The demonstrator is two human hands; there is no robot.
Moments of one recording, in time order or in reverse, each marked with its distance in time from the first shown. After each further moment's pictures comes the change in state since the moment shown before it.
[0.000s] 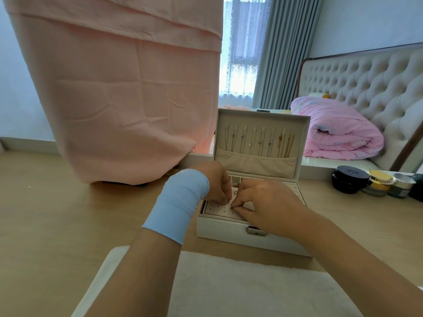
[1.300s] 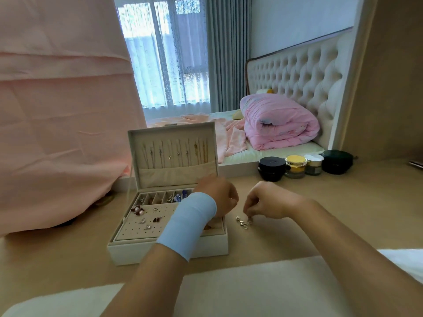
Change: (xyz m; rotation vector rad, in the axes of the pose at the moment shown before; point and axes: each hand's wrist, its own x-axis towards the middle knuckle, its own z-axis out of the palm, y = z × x) left_hand 0.061 0.169 0.071 0.265 0.166 0.265; right_hand -0.104 0.162 -0.034 0.392 -0.302 0.571
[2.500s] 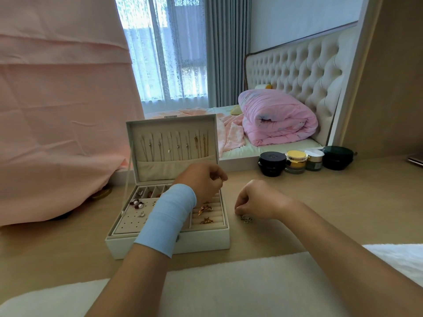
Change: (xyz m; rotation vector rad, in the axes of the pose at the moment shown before) left_hand -0.008 -0.035 -0.003 -0.503 0.165 -0.092; right_hand 0.011 -0.011 0.027 -0.038 0.108 0.076
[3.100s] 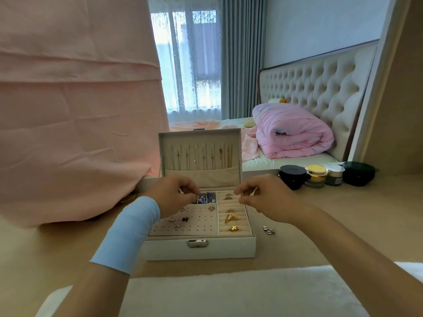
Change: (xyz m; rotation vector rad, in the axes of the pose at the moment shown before) left_hand -0.056 -0.061 -0.080 0.039 -0.009 -0.056; right_hand -0.022 -0.059 -0.020 0.265 0.179 -0.187
